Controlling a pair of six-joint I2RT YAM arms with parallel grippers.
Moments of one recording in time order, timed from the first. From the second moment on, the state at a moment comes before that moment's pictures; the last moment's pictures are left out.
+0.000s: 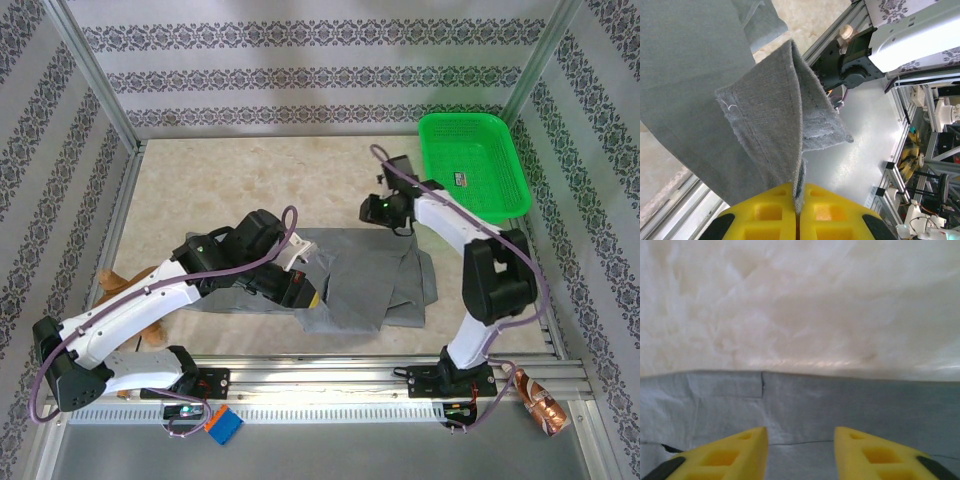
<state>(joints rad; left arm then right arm) -0.83 1.20 1.17 -0.88 0.62 -0.50 0.32 1.77 1.27 -0.60 -0.22 0.48</state>
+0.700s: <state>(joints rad) -0.46 1.33 1.20 -0.86 0.32 -0.53 0.37 2.07 1.47 -0.65 -0.18 0.64</state>
